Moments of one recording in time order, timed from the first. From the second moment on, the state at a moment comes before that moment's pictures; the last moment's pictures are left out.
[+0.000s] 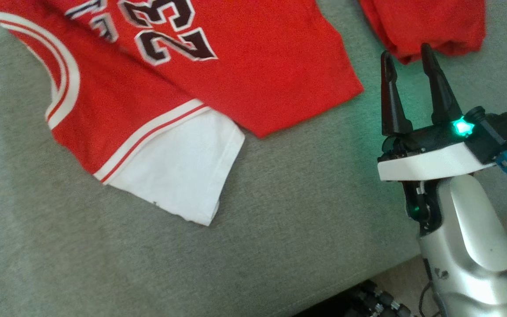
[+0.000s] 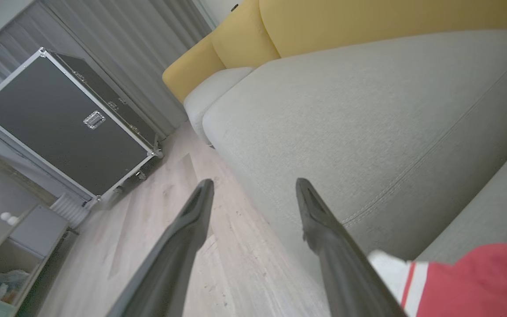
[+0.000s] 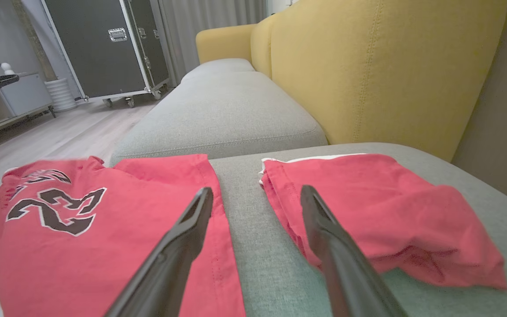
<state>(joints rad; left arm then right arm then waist) -1.51 0.56 -0.81 0.99 -0.24 0.01 -0.02 -0.41 -0.05 0.15 0.20 0.23 0.14 -0.25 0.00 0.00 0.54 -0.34</state>
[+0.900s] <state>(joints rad) -0.69 0.23 -0.56 0.73 -0.61 0.00 -0.25 -0.26 -0.05 0.02 0.30 0.08 0.14 -0.26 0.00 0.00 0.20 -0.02</state>
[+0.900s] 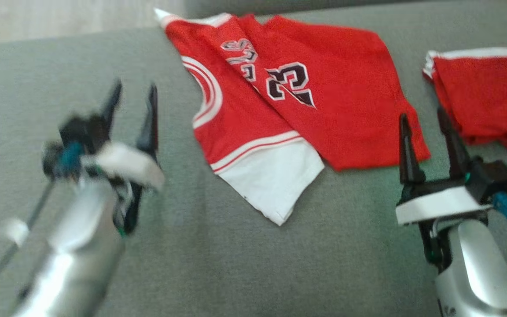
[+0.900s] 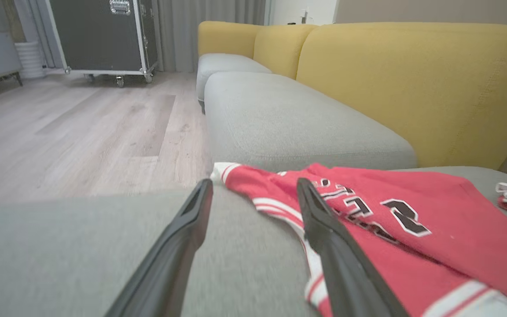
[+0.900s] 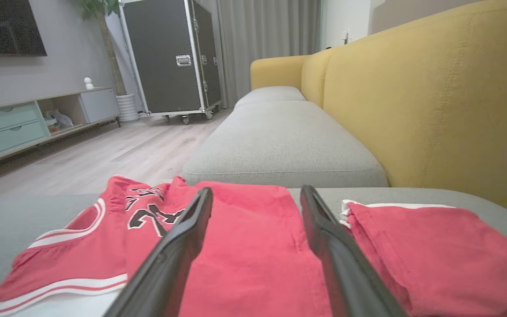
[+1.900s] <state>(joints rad) -0.53 0.16 -0.60 0.62 -0.75 0.04 0.10 -0.28 -0.05 0.06 0.29 0.11 0.14 -0.26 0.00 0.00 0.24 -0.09</state>
